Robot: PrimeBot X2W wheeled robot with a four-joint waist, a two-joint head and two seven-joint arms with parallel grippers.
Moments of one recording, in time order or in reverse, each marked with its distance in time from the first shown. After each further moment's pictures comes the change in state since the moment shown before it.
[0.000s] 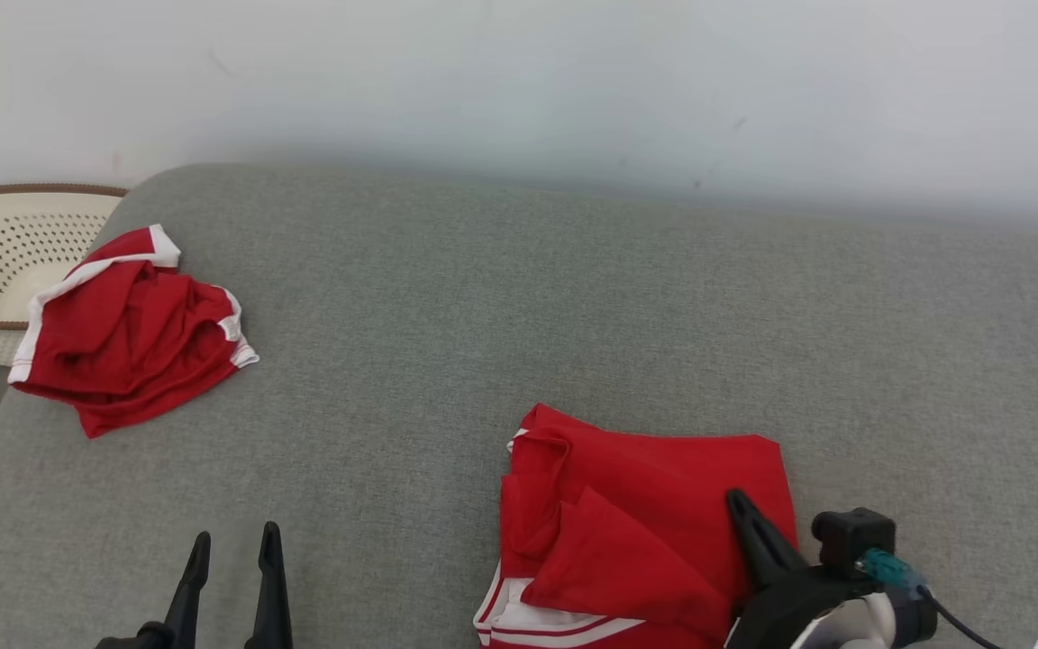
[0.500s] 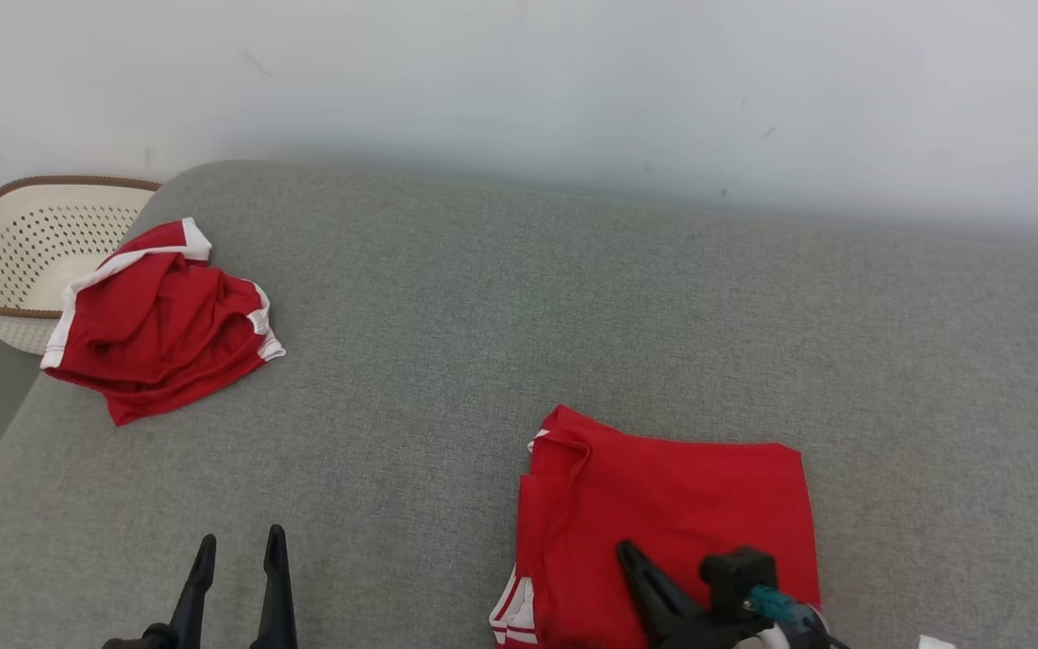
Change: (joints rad) left arm 0.001 -0.001 -0.005 0.007 0.000 -0.005 0.000; right arm -0.049 0.079 0.229 0.163 0.060 0.000 -0.069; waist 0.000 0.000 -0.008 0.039
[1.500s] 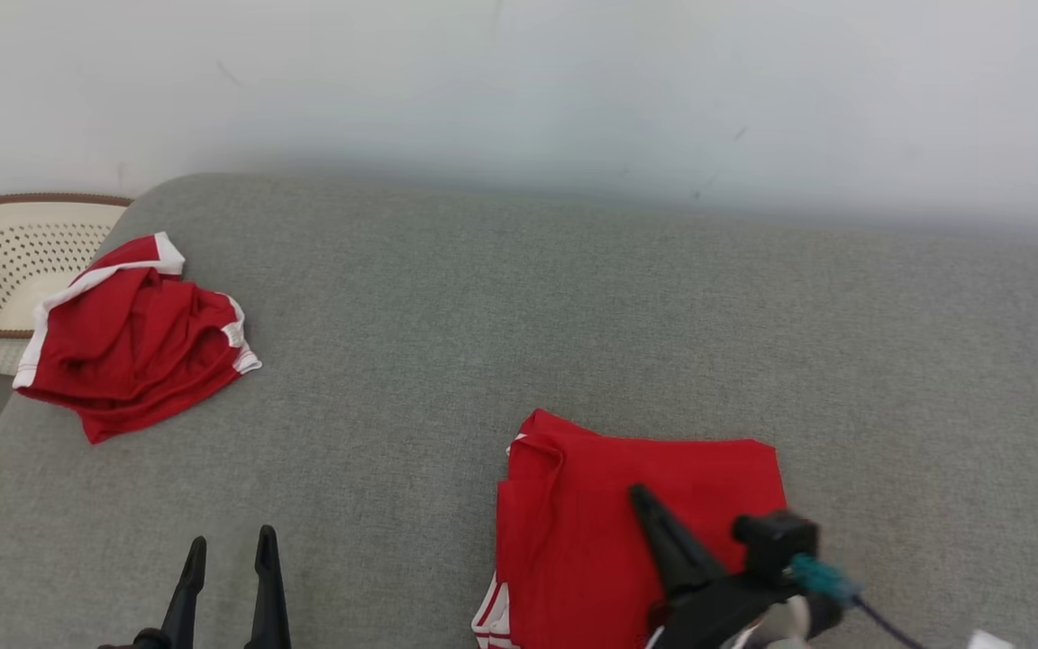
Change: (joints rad) left arm 0.016 -0.002 0.005 -0.030 -0.007 0.025 0.000; right arm 0.019 -0.019 -0.004 -0.187 0.084 0.000 -0.001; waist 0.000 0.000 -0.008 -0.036
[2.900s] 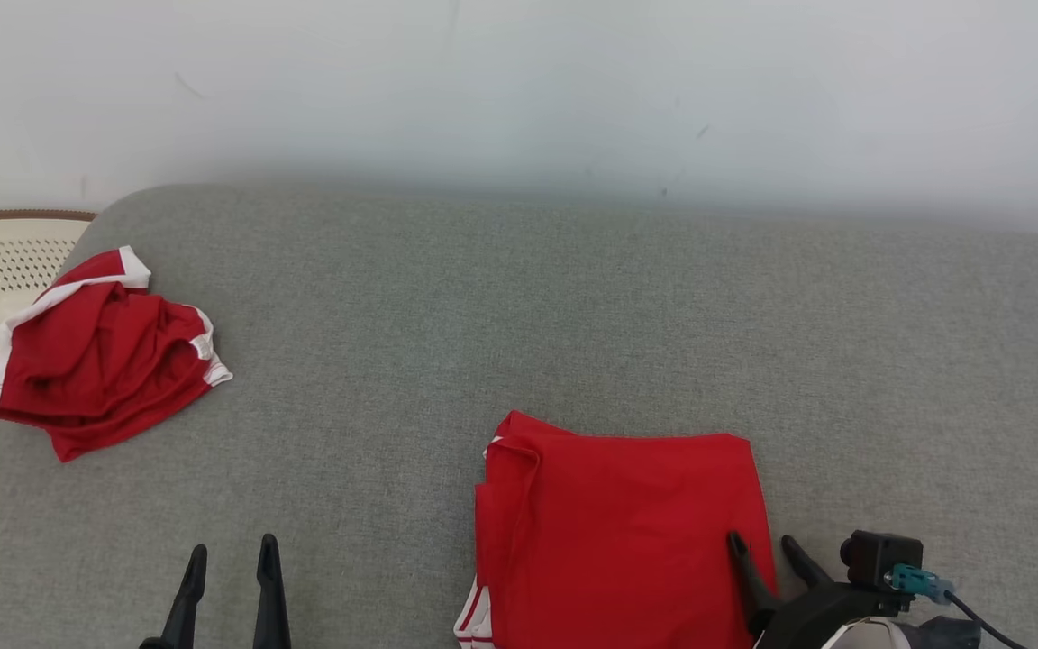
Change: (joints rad) left arm 0.023 0.000 0.001 -0.020 0.029 0.007 0.000; right arm 0.060 -0.033 -0.331 0.071 -0.049 0.000 0.191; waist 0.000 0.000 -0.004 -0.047
